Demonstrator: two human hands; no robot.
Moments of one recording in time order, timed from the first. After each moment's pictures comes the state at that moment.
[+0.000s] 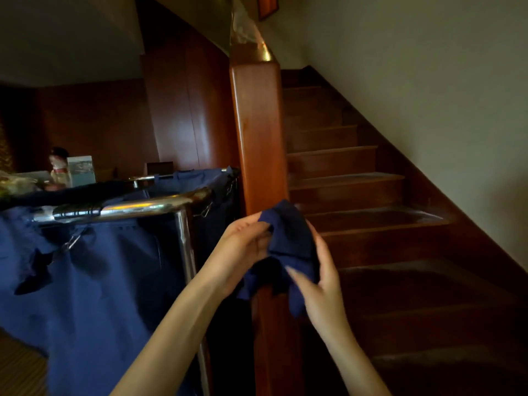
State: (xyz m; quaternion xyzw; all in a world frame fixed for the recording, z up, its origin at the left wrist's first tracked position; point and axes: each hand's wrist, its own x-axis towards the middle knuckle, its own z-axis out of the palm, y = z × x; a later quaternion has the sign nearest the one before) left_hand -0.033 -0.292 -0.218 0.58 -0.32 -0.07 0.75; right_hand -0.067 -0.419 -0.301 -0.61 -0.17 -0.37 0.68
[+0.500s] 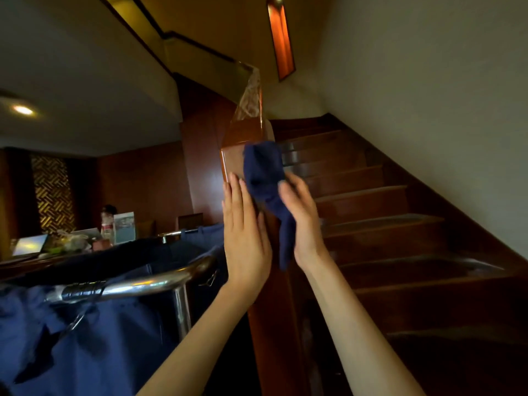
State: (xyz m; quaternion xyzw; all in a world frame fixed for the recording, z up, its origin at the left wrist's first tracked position) left_hand 0.041 -0.346 -0.144 0.69 -0.28 0.56 0.37; right_hand 0.024 -0.449 -0.118 -0.50 -0.32 -0.35 0.73
